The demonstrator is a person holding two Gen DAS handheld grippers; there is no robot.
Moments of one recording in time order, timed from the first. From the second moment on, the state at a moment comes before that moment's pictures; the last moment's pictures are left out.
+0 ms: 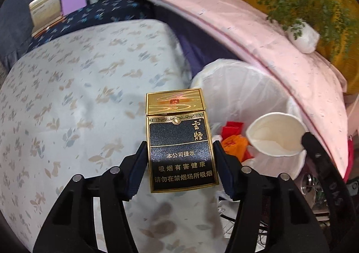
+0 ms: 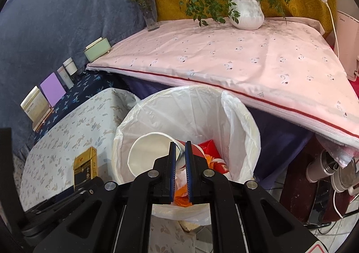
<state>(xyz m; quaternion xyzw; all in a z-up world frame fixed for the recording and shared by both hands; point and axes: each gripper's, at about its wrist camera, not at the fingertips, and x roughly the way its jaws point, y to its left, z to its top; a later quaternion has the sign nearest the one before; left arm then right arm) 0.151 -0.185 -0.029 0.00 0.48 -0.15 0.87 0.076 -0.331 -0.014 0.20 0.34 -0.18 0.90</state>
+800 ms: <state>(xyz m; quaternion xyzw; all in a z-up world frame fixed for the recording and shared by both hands) 0.158 -0.212 -0.008 0.07 0.42 -0.22 0.88 0.063 -0.351 0.007 0.18 0.33 -0.21 0.90</state>
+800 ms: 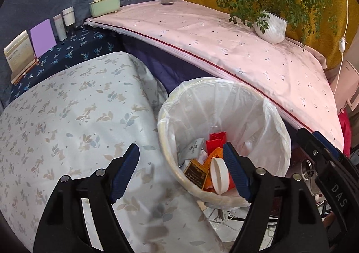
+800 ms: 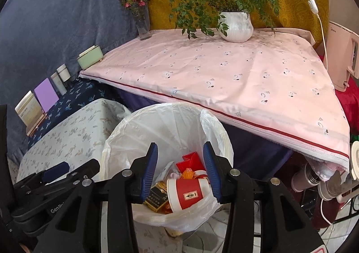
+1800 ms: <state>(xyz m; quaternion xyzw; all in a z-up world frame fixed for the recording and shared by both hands) 0.104 -0.164 -0.003 0.09 0.40 -0.17 0.89 0.016 -0.292 0.016 0.07 0.37 -0.19 0.91</state>
